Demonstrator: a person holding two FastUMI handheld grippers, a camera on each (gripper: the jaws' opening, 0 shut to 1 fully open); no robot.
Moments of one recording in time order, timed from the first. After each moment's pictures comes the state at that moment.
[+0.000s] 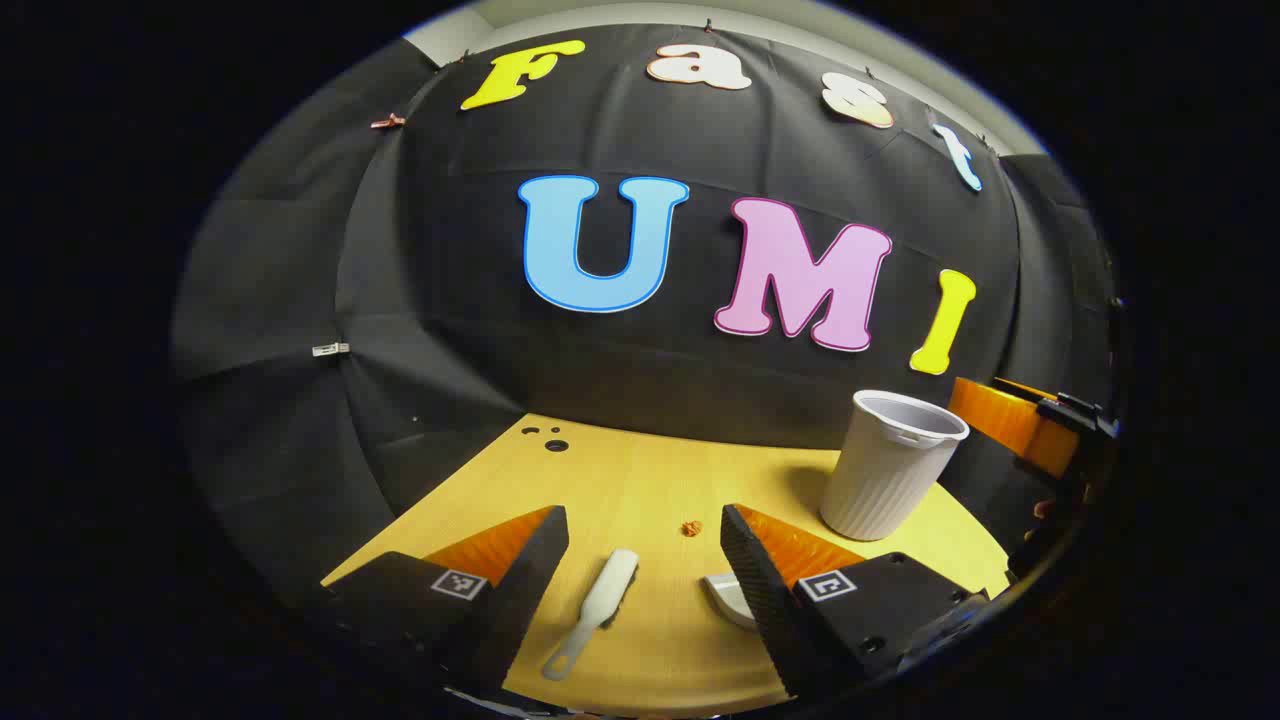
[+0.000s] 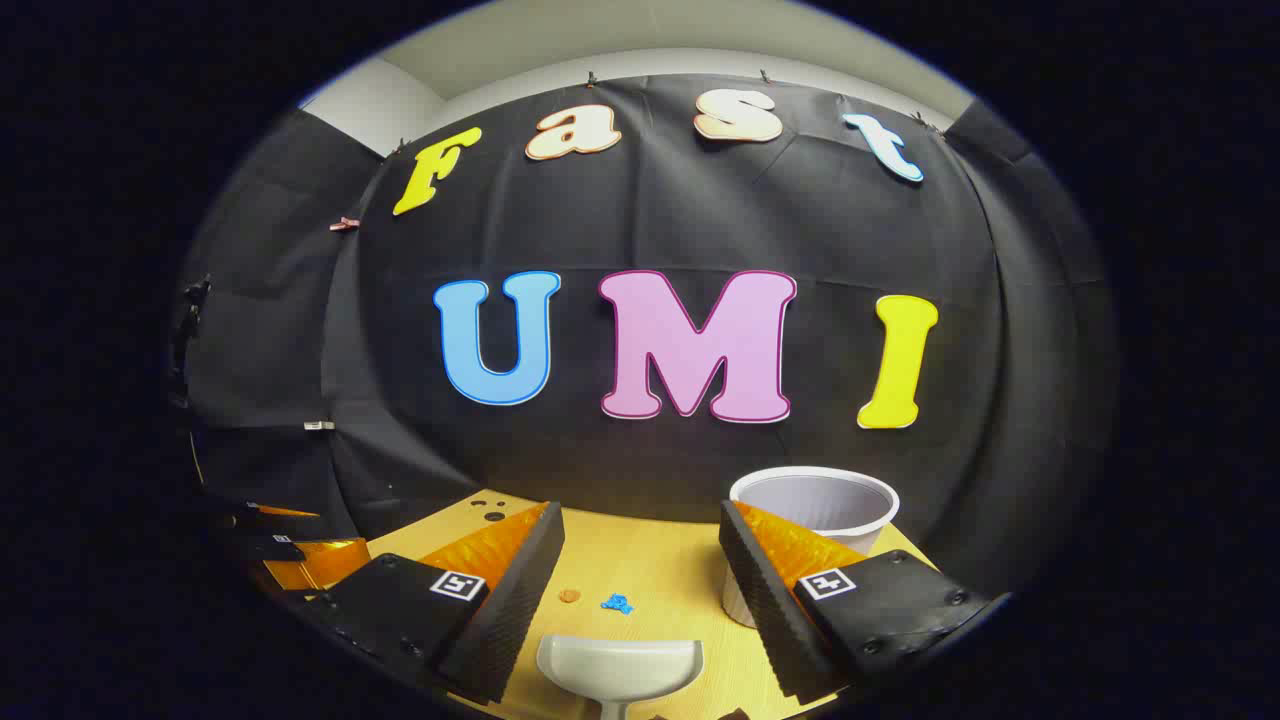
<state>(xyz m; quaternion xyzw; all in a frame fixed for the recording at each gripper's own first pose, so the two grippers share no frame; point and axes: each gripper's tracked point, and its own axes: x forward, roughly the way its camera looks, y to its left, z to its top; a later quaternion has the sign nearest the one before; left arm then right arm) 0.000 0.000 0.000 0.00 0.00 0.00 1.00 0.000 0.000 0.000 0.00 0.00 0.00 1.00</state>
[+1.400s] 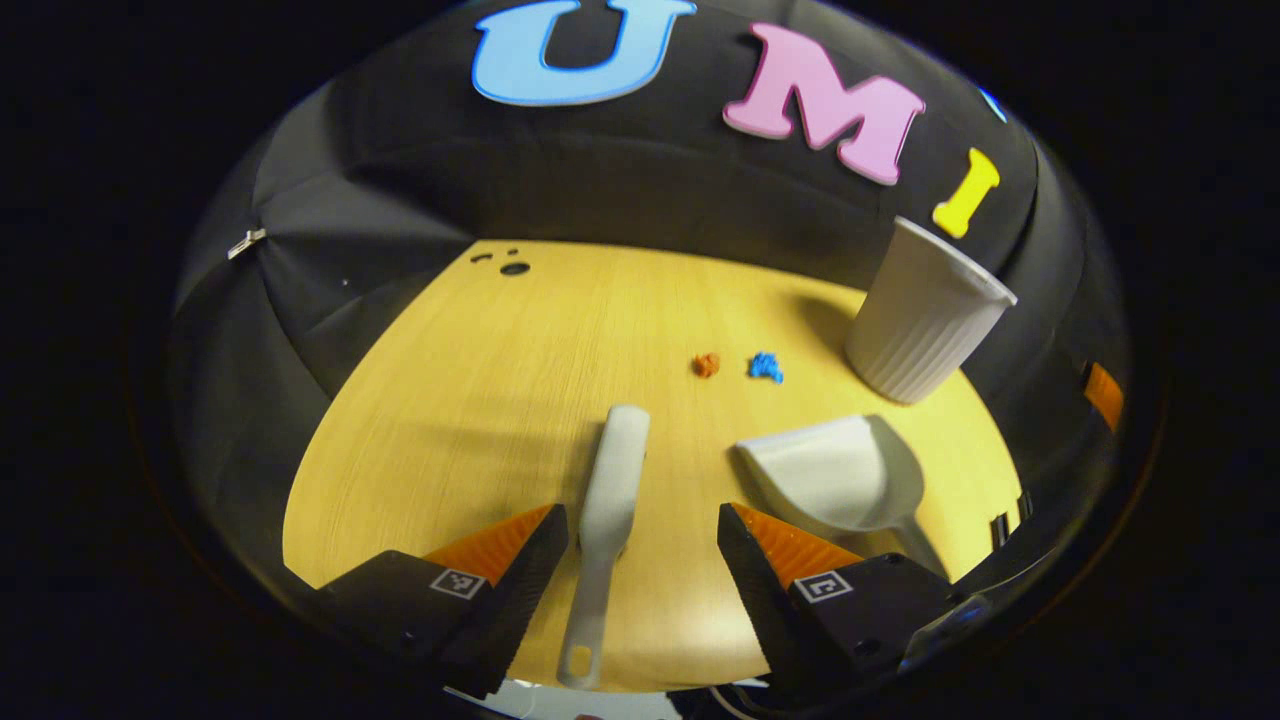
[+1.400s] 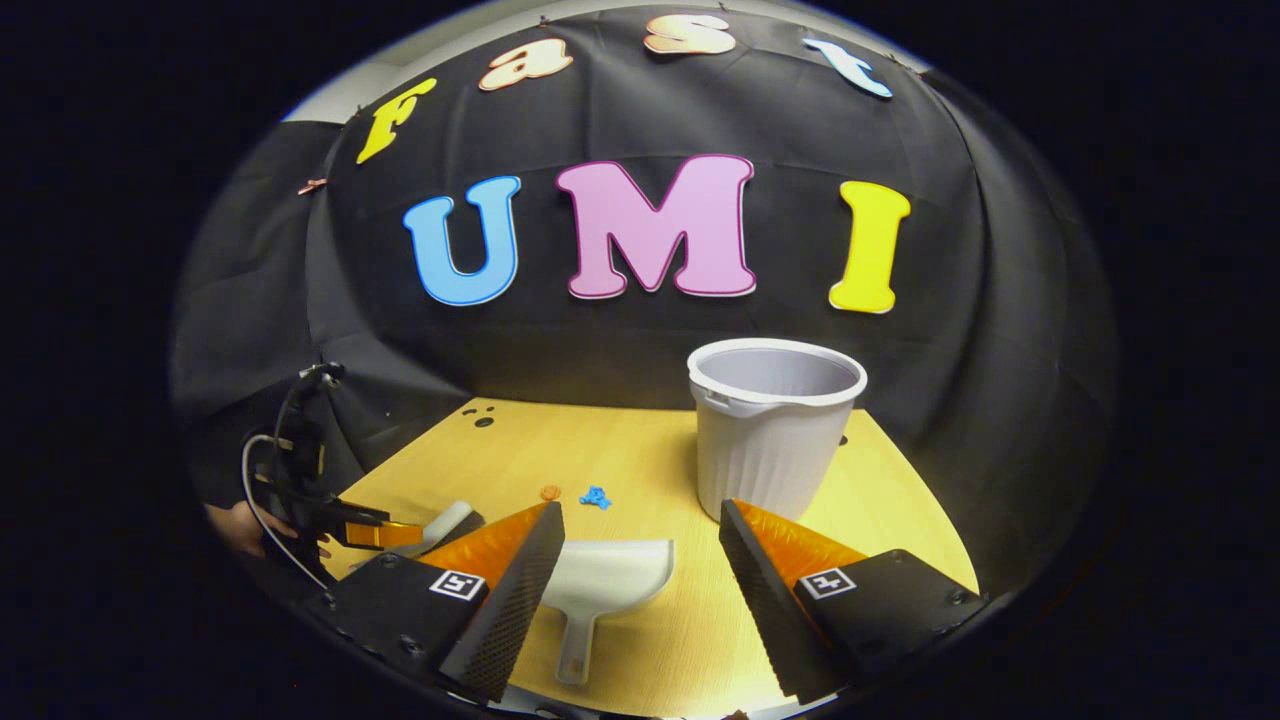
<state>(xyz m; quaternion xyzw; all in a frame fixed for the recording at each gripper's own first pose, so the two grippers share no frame) 0.084 0.024 -0.165 0.03 0.29 -0.07 0.95 -0.055 -0.060 -0.095 0.03 0.17 -0.01 0.98</state>
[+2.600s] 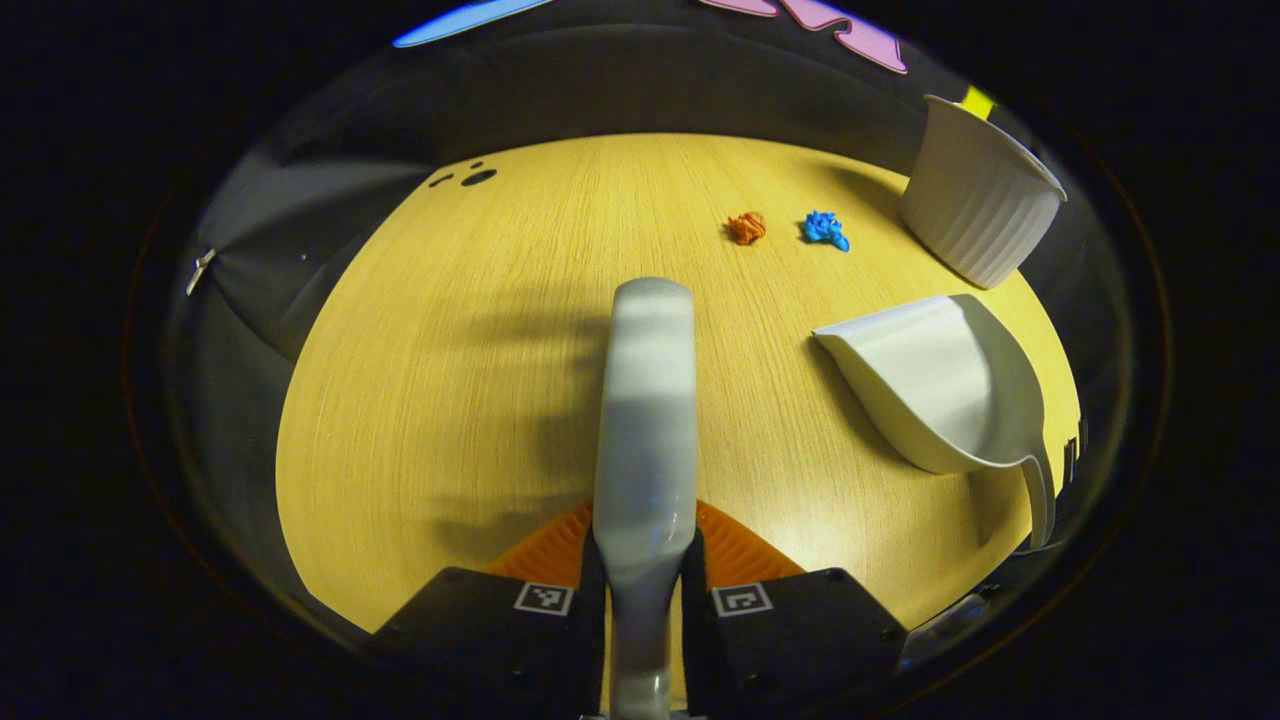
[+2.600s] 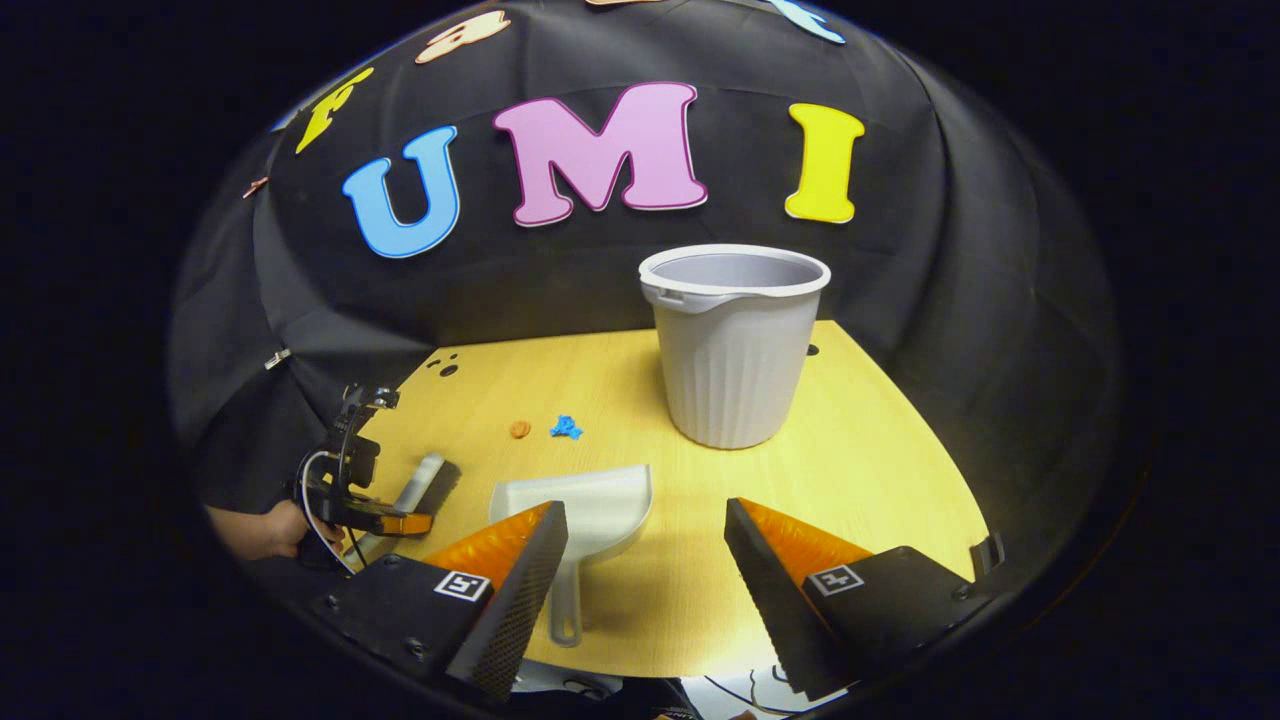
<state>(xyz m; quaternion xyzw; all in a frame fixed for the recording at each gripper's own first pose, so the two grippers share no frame) 0.121 0.039 -0.250 0.09 0.38 -0.06 0.92 -0.080 -0.061 -0.150 0.07 0.28 -0.05 0.96</state>
